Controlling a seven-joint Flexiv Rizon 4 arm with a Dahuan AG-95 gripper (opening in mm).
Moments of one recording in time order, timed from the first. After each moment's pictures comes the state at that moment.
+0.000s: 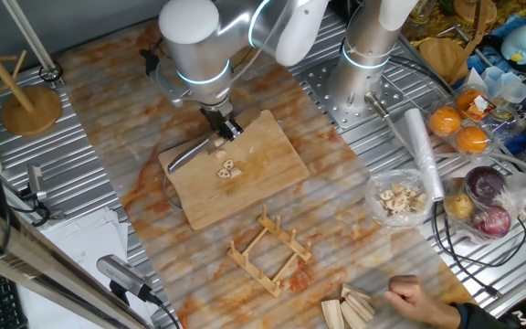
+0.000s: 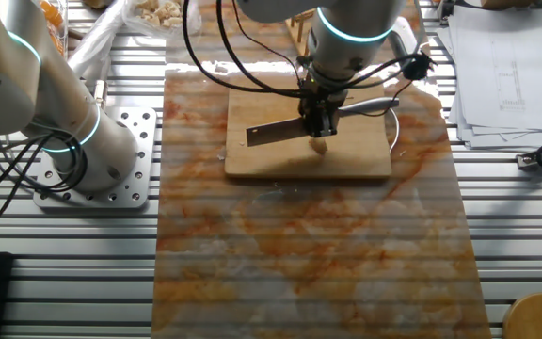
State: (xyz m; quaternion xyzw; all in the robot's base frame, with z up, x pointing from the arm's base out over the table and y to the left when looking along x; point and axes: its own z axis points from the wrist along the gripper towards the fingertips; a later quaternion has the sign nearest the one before) arm 0.430 0.021 0.072 0.12 -0.99 0.01 0.06
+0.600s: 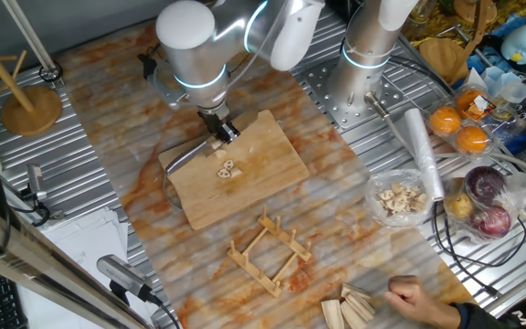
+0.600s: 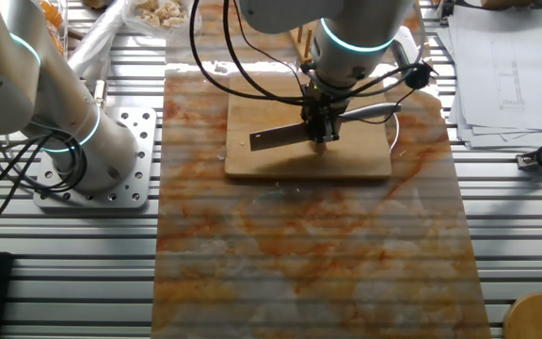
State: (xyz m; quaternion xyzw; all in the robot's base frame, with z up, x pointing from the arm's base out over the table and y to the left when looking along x) arm 0.433 0.017 0.059 0.12 -0.99 0.01 0.06
